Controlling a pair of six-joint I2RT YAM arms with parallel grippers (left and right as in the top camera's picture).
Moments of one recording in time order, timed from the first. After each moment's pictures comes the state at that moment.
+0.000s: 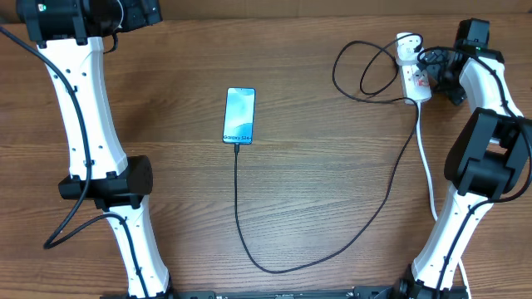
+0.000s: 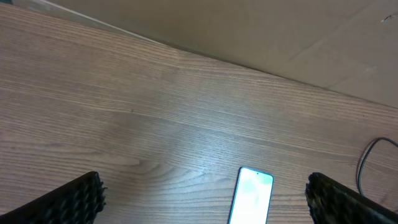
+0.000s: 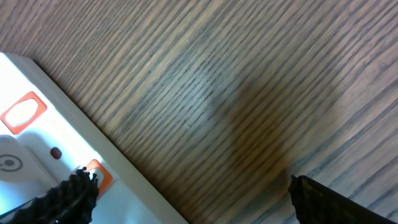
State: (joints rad) left arm 0.07 2.33 3.02 -1.55 0.07 -0.24; right arm -0.28 2.41 1.98 -0.70 0.06 0.56
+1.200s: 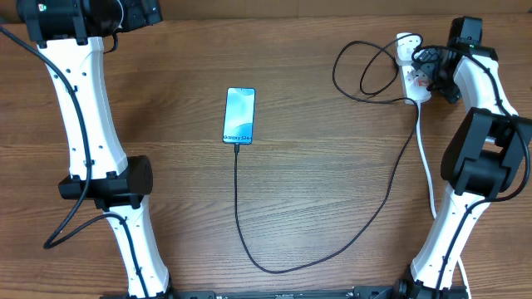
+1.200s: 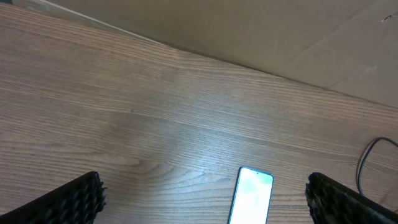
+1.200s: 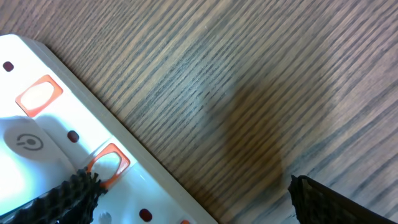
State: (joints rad) left arm 0.07 2.33 3.02 -1.55 0.07 -0.24; right arm -0.25 2.41 1.99 -0.73 0.08 0.57
